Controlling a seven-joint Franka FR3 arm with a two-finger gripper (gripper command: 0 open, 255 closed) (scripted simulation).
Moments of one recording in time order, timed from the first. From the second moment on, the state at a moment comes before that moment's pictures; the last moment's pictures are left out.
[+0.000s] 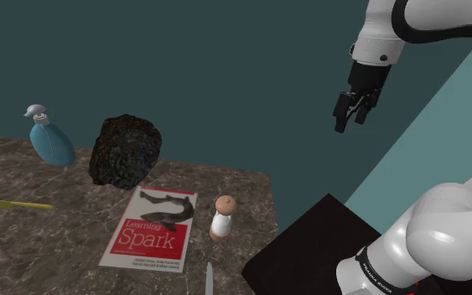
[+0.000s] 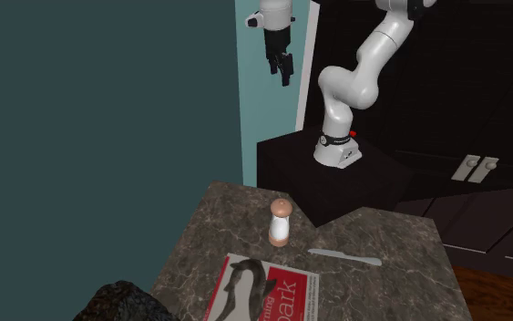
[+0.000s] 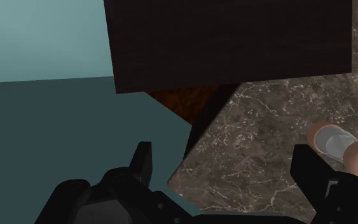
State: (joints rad) arm 0.00 -0.76 -0.04 -2.41 -0.10 1.48 0.09
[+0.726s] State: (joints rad) arm 0.07 -0.68 0.09 -2.57 0.00 1.77 0.25
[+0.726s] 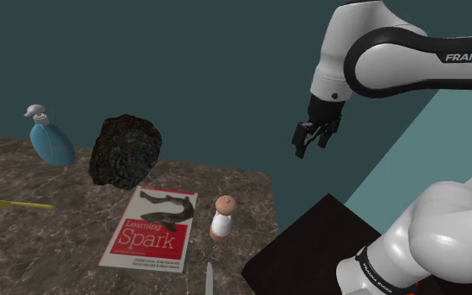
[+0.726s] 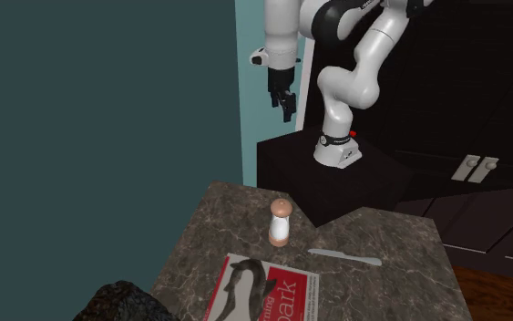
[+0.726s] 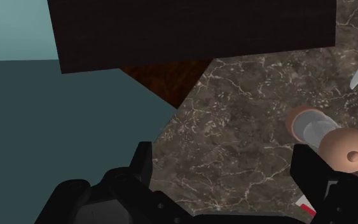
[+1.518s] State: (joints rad) arm 0.12 -0.34 0.29 -2.59 0.03 2.20 0.48
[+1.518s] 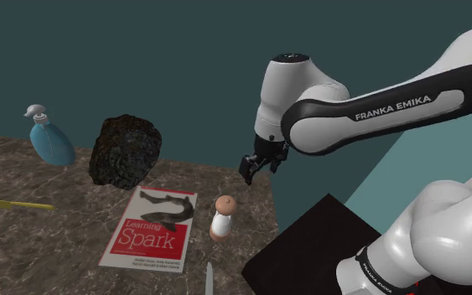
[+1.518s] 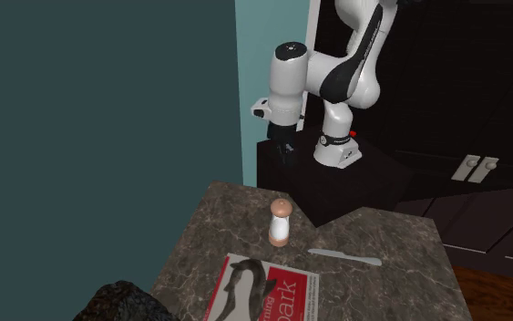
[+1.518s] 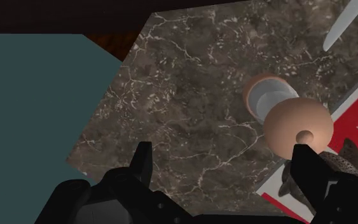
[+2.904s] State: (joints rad) arm 0.13 0.12 0.38 -2.46 -0.25 2.54 0.84
